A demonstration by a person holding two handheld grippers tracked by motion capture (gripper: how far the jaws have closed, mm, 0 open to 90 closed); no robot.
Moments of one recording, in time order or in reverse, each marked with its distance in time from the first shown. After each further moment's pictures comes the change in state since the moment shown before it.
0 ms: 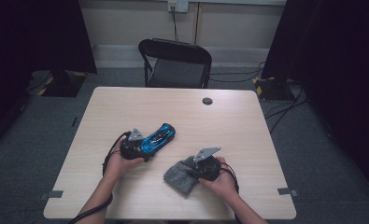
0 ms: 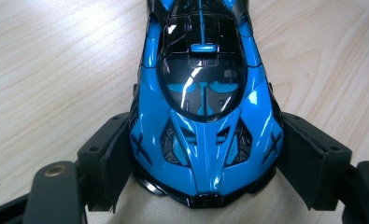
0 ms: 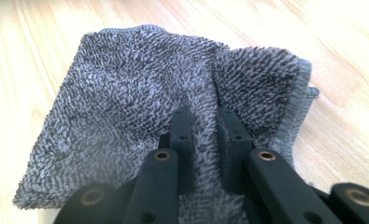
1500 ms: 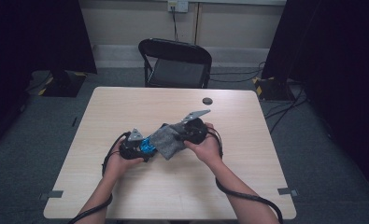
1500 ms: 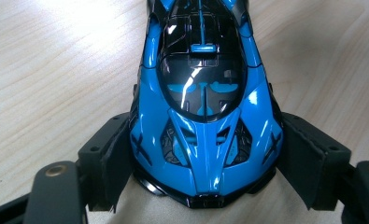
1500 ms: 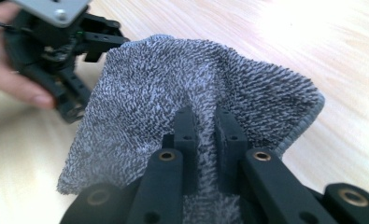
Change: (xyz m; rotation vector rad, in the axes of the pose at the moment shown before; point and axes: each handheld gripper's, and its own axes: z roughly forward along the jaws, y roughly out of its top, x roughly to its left) left arm -0.001 -0.001 -0.001 0.000 0.004 -0.002; right arm -0.037 0.113 -0.001 -0.102 -0.058 0.076
